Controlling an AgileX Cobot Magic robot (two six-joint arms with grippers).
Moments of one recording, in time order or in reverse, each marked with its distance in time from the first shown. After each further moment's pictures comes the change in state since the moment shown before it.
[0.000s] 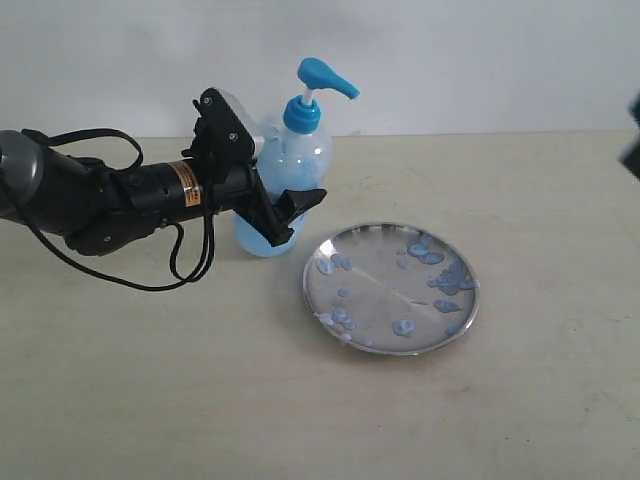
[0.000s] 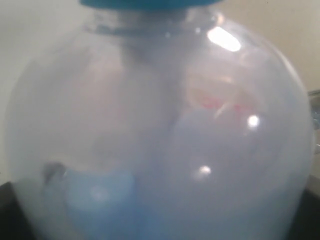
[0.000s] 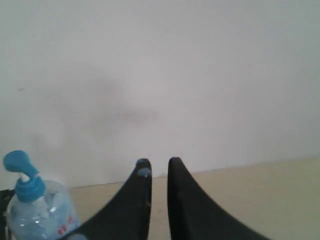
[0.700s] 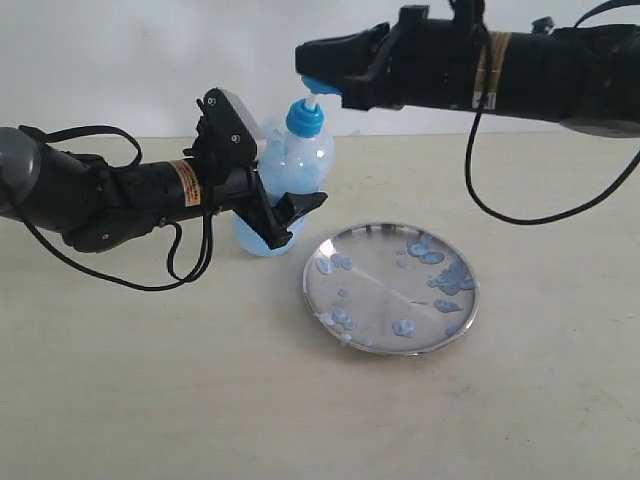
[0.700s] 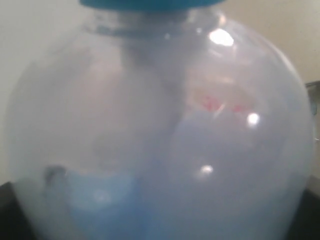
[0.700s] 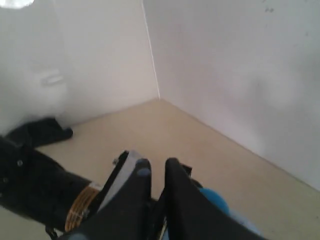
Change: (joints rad) left arm 0.000 -0.008 0.000 0.040 0.018 0.002; right arm 0.155 0.798 -0.891 -0.988 -0.221 0.600
